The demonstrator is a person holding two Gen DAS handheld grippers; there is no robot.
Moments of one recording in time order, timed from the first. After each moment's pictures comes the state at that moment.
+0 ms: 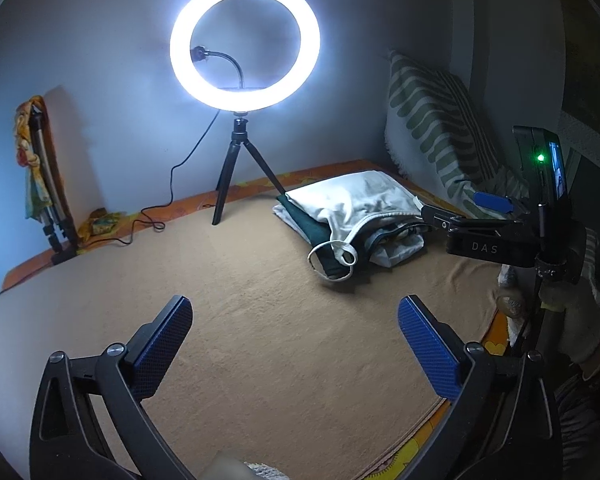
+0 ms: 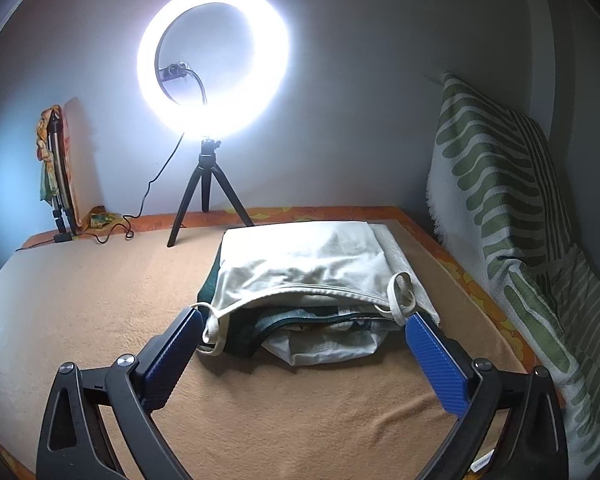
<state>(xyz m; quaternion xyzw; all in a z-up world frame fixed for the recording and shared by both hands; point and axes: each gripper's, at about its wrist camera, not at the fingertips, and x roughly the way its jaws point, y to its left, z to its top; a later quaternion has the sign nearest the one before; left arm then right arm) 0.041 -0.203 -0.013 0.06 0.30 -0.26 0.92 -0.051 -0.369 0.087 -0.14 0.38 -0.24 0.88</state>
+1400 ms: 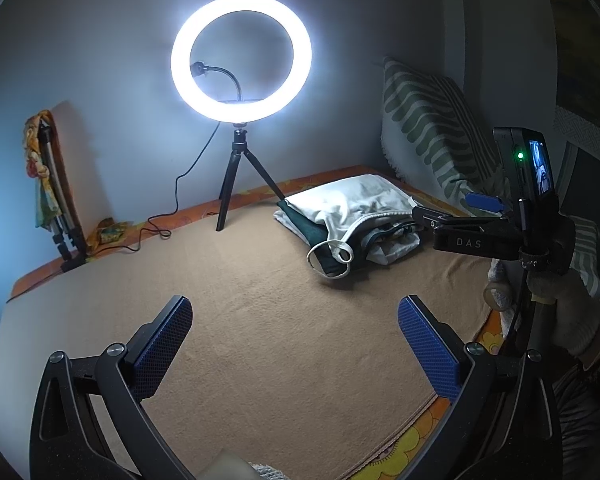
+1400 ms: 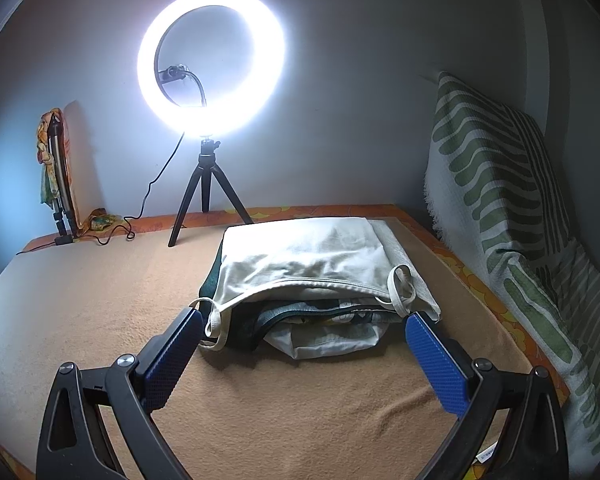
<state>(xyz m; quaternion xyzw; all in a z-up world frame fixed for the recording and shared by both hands) 0.018 -0.200 -0.010 0.07 0.28 -0.26 0.92 -0.061 -0.367 0.084 -0.13 0.37 -0.24 0.89</state>
